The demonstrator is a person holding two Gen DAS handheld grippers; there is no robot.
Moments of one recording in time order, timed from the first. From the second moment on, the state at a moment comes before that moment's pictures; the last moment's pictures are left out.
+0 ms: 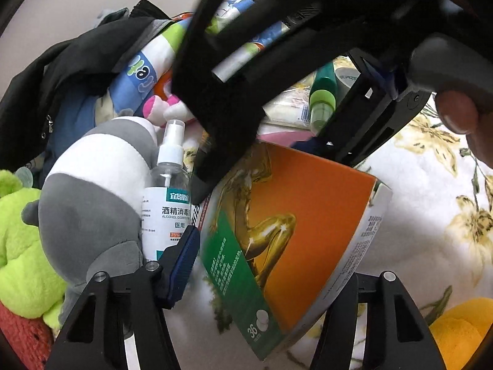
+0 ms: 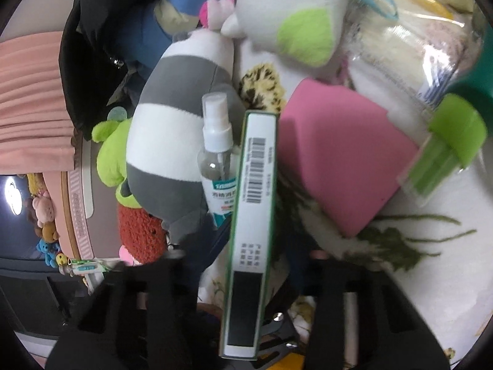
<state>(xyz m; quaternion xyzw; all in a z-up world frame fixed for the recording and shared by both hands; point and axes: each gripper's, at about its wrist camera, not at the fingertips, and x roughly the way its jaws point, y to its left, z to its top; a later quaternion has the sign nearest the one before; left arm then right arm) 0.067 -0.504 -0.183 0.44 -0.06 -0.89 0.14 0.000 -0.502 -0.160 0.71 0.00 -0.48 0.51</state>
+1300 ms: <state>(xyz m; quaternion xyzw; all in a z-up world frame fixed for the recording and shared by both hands) 0.035 -0.231 0.030 0.33 -0.17 -0.93 0.06 -0.072 -0.180 0.068 0.59 -0.09 -0.63 0.49</state>
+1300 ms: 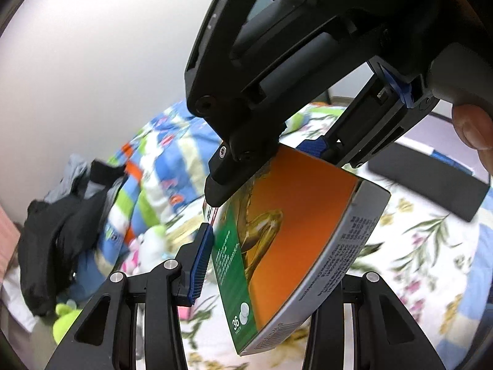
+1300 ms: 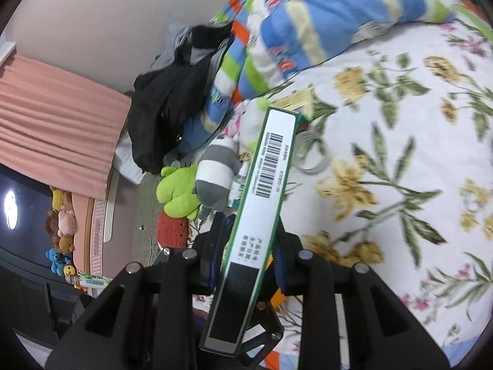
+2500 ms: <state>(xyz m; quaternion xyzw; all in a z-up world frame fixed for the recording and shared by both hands) -0.128 0.128 -0.042 0.35 -0.18 -0.91 -0.13 -0.259 0.199 0.004 0.59 -0.17 -0.74 0.29</state>
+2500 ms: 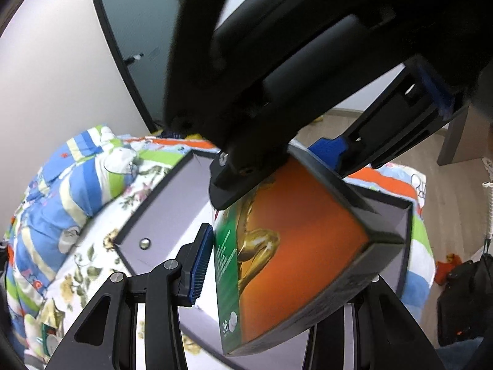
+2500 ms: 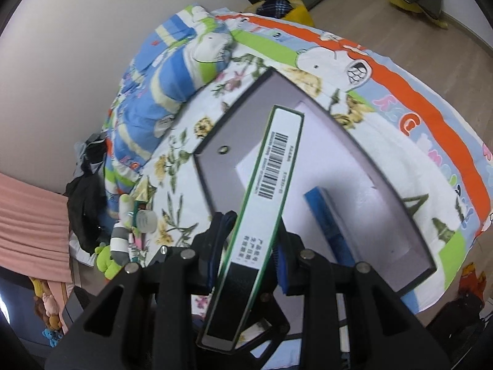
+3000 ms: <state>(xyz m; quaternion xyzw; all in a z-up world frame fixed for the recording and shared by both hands) -0.156 0.109 -0.071 0.38 -0.14 -0.90 -0.13 -0.282 0.191 -0.009 0.57 -0.13 -0.78 0.24</state>
